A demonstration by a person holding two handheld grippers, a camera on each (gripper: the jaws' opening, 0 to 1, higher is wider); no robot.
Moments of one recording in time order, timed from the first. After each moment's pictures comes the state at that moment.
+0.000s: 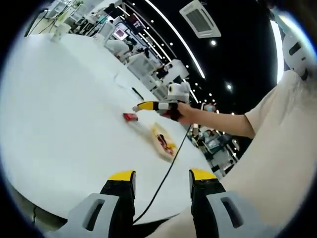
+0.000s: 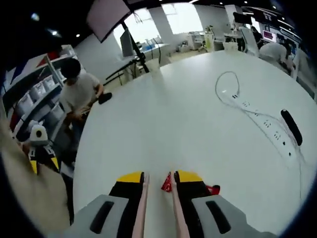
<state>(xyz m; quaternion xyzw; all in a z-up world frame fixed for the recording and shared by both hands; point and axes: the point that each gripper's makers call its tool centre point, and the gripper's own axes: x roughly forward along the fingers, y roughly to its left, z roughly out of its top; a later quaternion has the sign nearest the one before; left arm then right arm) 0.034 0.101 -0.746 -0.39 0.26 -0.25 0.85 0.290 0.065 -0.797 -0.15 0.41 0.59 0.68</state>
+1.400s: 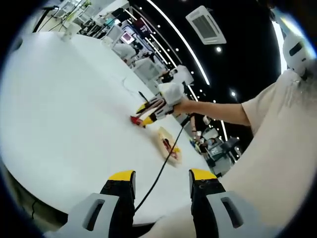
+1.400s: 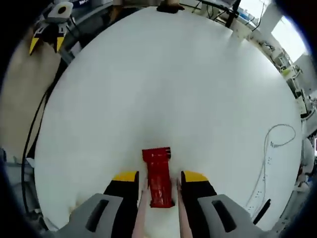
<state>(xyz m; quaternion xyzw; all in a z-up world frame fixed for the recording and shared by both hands) 0.029 0.117 -0.753 -0.41 0.25 -0.22 0.85 0.301 0.056 -0.857 -0.52 0.33 0.67 0.41</state>
